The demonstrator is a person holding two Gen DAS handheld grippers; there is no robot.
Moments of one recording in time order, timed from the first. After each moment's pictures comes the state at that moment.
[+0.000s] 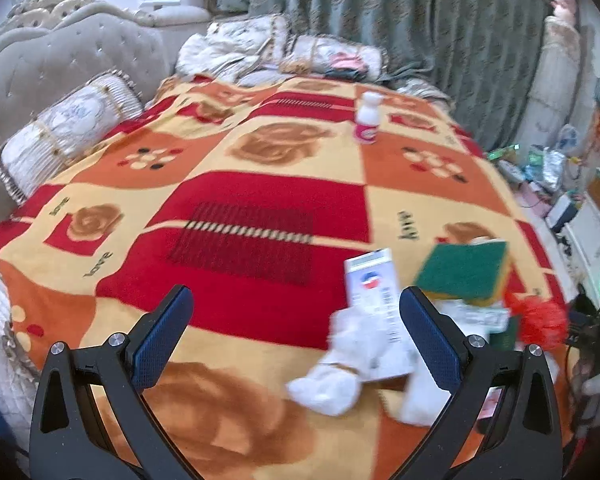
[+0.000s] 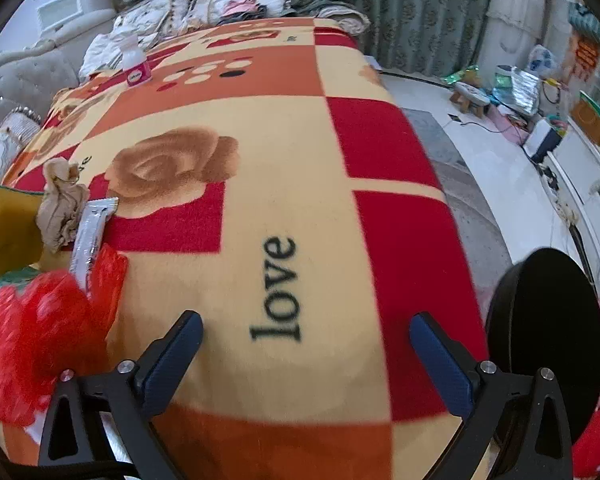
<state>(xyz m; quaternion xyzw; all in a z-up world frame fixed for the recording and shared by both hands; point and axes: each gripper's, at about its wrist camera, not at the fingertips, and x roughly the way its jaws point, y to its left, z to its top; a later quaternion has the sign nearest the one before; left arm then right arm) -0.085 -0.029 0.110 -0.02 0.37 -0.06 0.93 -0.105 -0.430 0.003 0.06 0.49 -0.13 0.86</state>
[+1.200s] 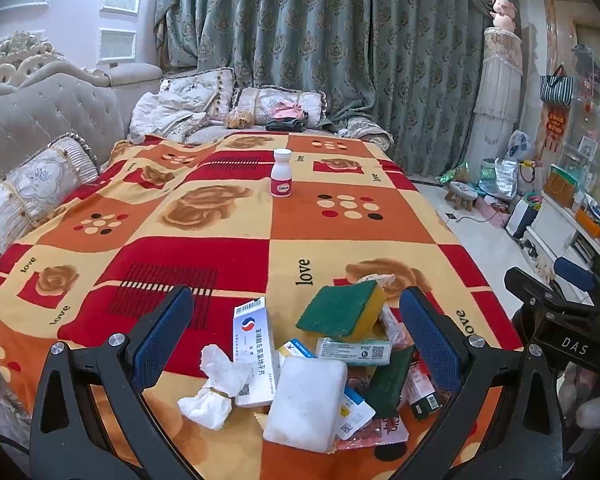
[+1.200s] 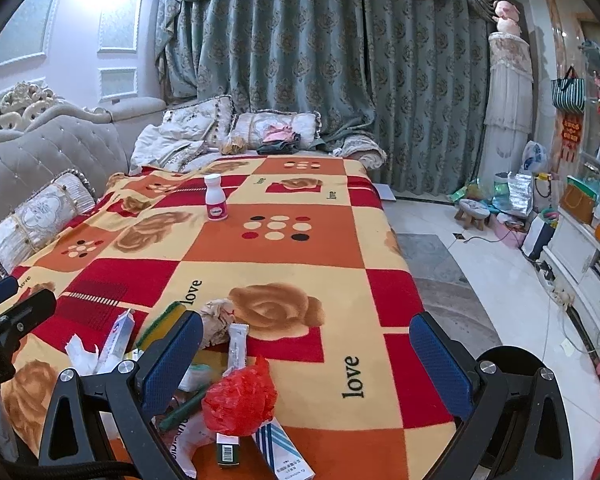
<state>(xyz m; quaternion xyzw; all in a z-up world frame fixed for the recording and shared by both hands) -0.128 -0.120 0.159 0.00 0.29 -0.13 0.95 -0.161 -0.342 0.143 0.01 0.29 -0.10 0.95</state>
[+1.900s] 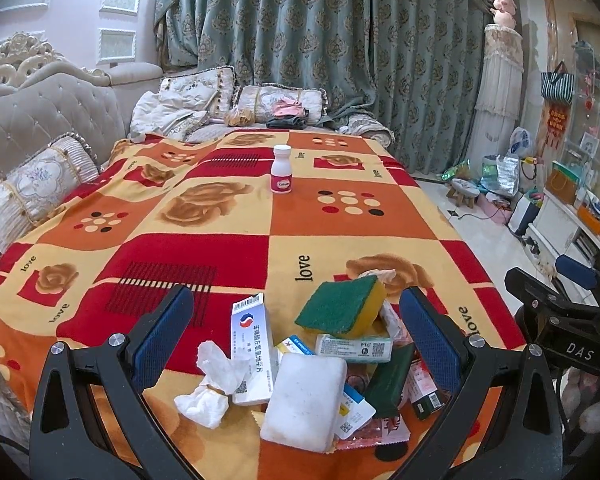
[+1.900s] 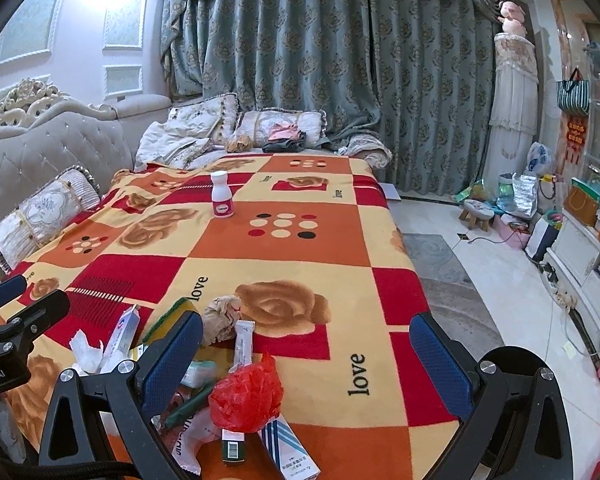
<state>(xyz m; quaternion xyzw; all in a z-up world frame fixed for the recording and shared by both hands) -0.130 -0.121 0.157 0.00 0.29 -0.13 0.95 -0.162 -0.340 0.142 0.01 0.30 -0.09 0.95</state>
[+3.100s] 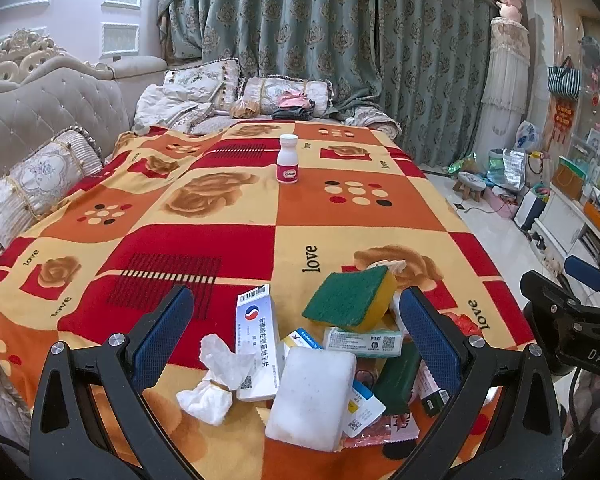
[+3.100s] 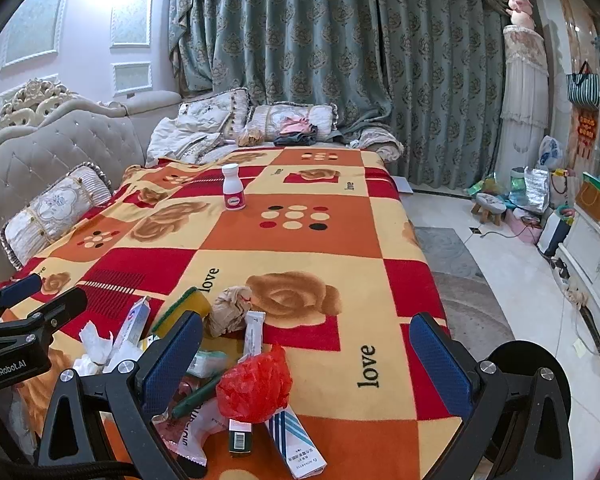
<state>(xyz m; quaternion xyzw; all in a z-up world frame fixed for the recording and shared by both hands) -0.123 -0.122 0.143 0.01 0.30 -0.12 0.95 -0.166 -0.343 0.141 0.02 0.31 -0.06 0.95</state>
